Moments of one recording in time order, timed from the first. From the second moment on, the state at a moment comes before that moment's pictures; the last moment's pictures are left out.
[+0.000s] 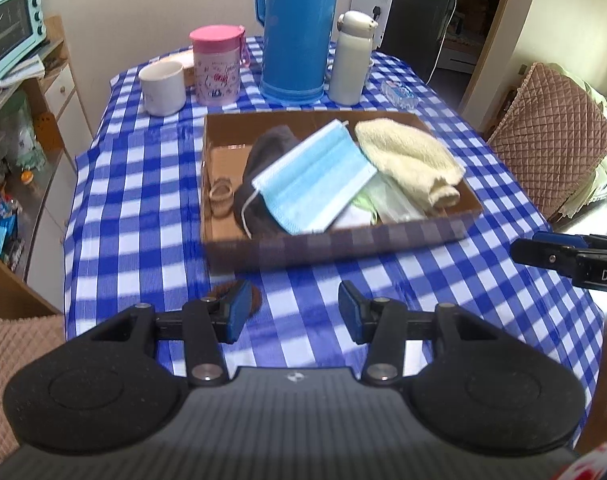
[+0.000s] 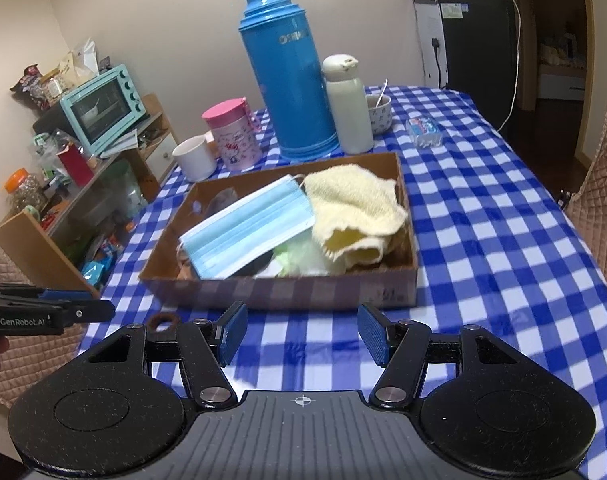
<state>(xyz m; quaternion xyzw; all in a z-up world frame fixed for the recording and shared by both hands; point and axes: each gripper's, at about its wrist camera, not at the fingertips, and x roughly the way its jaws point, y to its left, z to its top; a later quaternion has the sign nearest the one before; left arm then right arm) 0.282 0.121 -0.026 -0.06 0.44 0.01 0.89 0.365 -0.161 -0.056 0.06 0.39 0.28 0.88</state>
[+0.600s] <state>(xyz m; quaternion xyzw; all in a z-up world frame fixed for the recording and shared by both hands) 0.227 0.116 -0.040 -0.07 0.46 0.02 0.88 0.309 -0.138 -0.069 0.05 0.43 0.31 0.85</state>
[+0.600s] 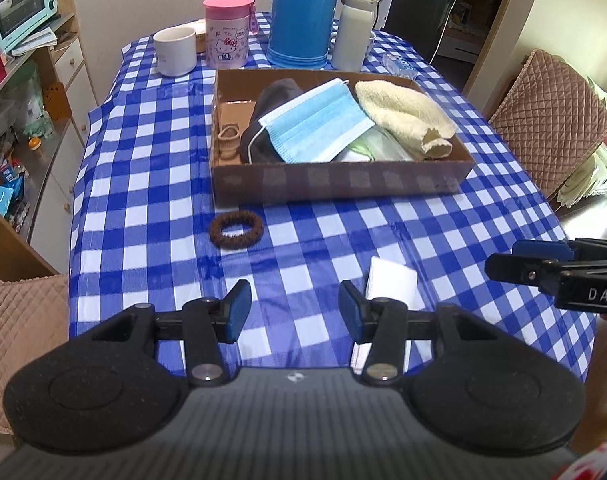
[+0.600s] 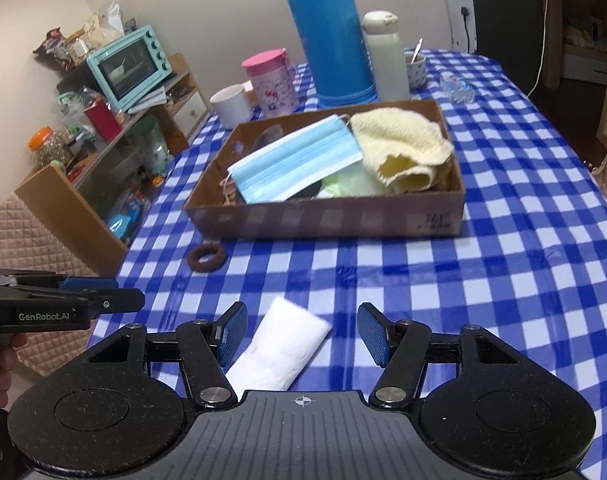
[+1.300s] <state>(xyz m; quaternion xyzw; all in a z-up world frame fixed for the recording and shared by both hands) 0.208 0.120 -0.069 -0.07 0.50 0.03 0.86 0.284 -0.100 -0.114 0.03 0.50 0.32 0.80</state>
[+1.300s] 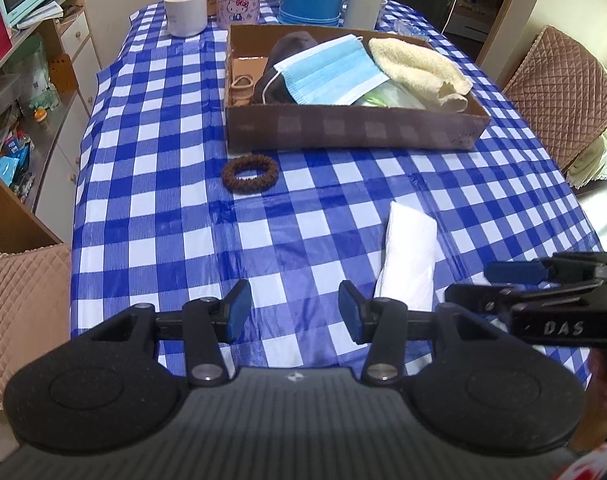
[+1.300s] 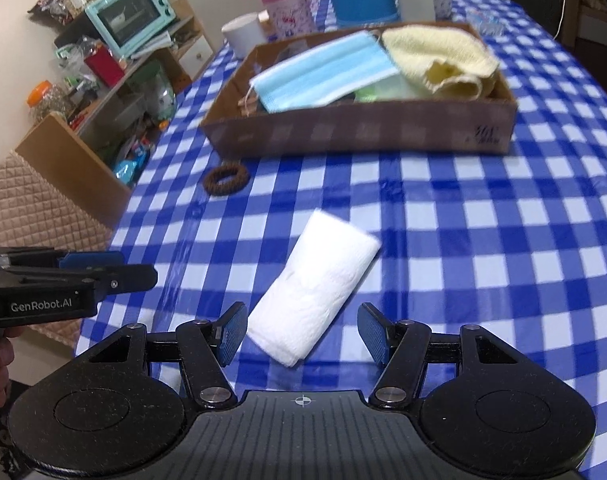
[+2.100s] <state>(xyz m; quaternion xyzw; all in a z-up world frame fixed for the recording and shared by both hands) 0.201 0.143 -0.100 -0.08 0.52 0.04 0.85 0.286 -0.038 -0.156 0.00 0.54 0.22 0.81</state>
